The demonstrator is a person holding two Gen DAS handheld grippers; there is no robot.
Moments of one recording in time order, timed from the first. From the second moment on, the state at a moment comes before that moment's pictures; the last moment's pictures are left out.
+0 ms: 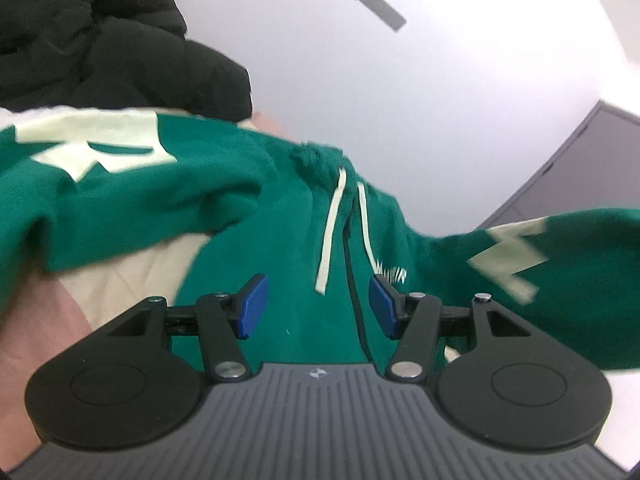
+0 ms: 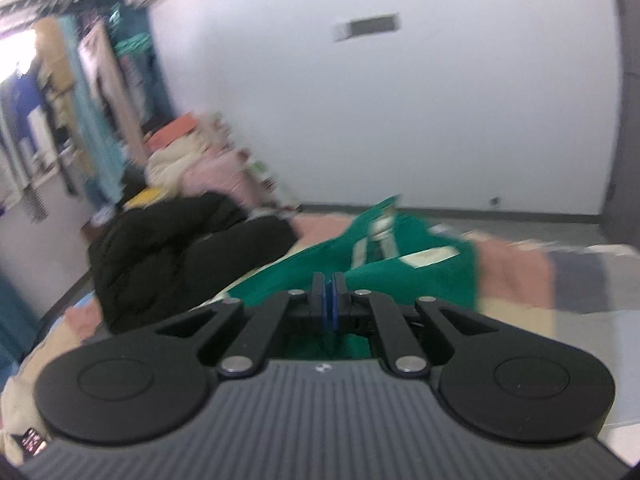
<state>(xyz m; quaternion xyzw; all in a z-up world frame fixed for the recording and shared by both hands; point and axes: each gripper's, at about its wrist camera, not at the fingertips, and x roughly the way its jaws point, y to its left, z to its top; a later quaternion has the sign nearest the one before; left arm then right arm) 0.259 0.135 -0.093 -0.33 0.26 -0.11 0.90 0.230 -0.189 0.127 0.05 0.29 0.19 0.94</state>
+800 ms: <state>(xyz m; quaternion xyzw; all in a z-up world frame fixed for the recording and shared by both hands) 0.254 0.170 -0.100 -0.34 0.25 -0.09 0.90 0.278 -0.172 -0.021 0.22 0.36 0.14 0.90</state>
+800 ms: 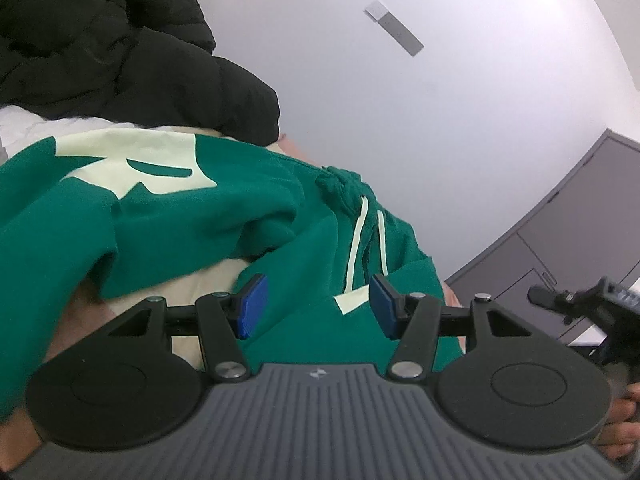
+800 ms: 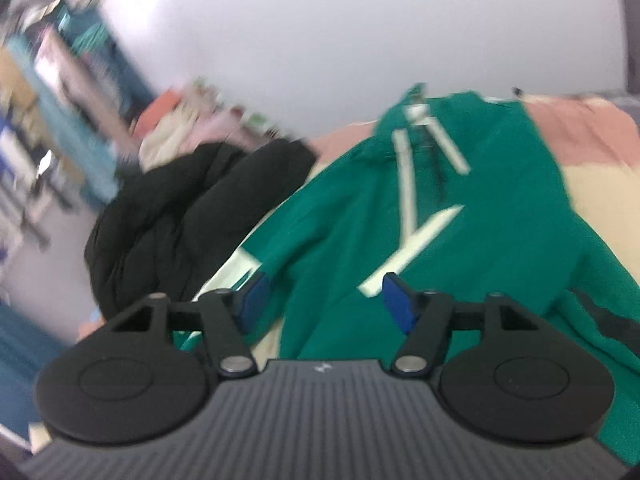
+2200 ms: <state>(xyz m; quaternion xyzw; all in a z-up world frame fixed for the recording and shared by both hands) 0.311 0.071 -0.144 -0.20 0.30 -0.08 0.93 0.279 -0.471 -0.236 0.73 0.12 -0.09 0.66</state>
